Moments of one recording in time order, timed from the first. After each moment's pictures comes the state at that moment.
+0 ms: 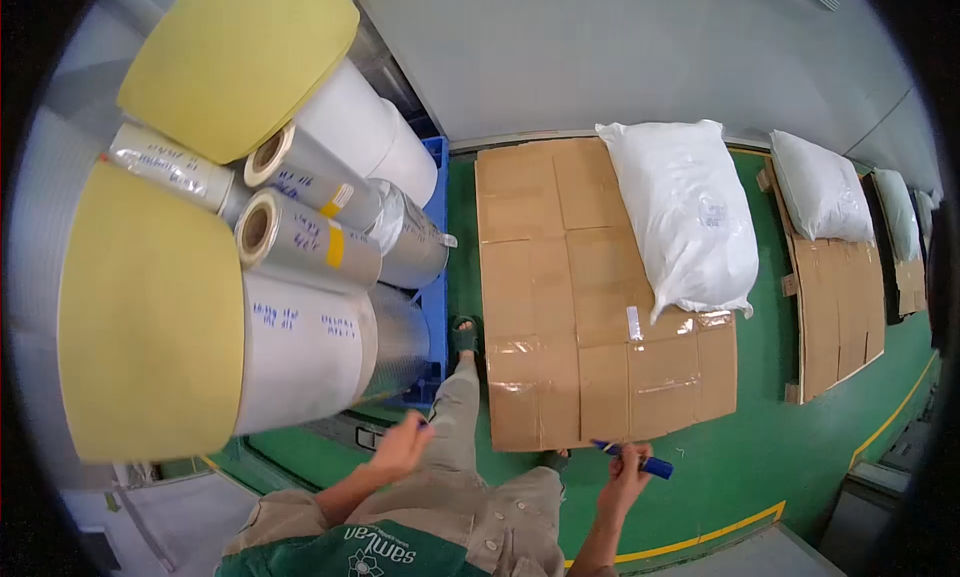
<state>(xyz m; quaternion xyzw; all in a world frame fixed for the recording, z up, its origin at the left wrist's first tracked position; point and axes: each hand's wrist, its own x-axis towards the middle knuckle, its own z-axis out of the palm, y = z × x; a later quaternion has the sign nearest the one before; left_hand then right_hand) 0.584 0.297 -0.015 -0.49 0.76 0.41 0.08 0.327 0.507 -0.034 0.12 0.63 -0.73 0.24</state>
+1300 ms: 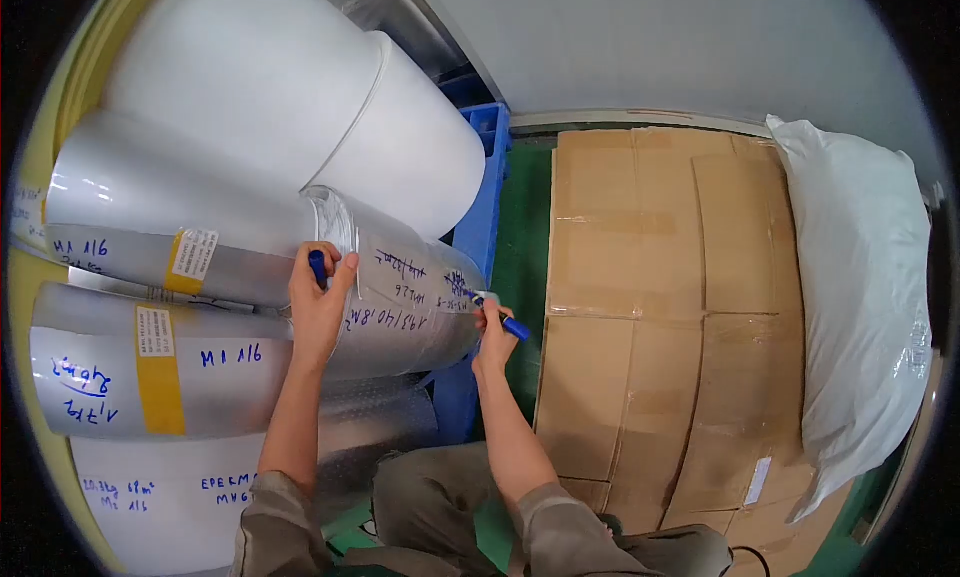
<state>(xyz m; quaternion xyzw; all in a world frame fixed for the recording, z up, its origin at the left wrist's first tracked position) 0.472 -0.160 -0.298 -0.56 0.74 0.20 -0.32 0.403 -0.100 -0.543 0.14 0.46 -0.72 0.50</state>
